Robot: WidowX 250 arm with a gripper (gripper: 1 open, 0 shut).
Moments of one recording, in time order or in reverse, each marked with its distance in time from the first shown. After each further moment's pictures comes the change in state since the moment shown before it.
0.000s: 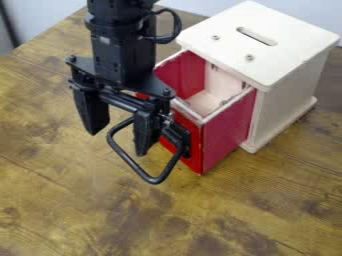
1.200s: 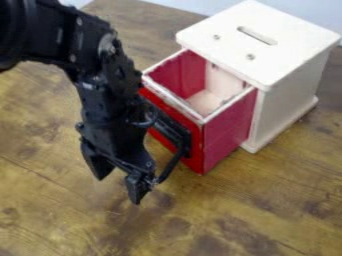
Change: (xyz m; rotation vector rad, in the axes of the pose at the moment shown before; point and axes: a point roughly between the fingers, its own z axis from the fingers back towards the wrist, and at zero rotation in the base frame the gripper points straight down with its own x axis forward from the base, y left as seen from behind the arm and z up) arm 0.011 0.015 -0.084 -0.002 -0.150 -0.118
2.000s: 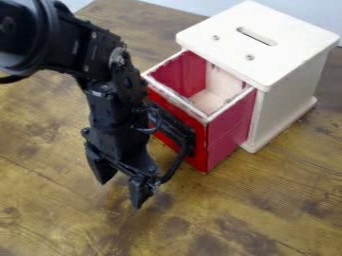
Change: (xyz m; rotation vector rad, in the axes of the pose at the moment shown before) arm 0.007 0.003 -0.012 0.010 0.013 0.012
